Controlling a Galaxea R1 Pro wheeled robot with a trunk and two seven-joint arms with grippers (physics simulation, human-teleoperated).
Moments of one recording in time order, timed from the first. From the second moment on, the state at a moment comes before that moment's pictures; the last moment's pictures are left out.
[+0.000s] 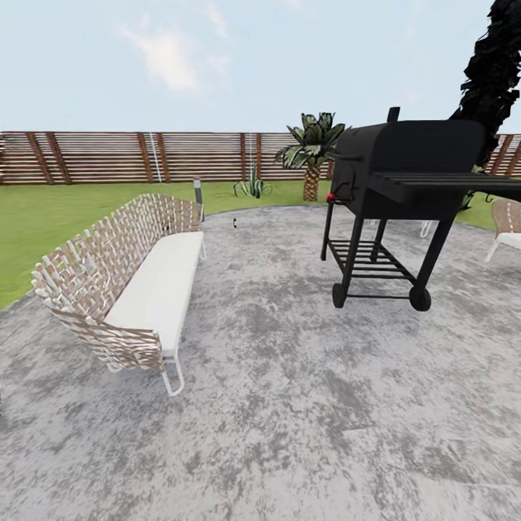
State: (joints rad) left arm -0.17 0.04 0.00 -0.29 -0.01 -0.30 0.00; right arm -0.04 -0.03 0.00 -0.51 0.05 -0.46 0.00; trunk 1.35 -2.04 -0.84
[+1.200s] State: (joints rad) left arm -0.21 0.02 0.00 -0.33 0.00 -0.30 0.01; right arm -0.04 -0.03 0.00 -0.51 0.05 -0.46 0.00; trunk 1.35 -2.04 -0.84
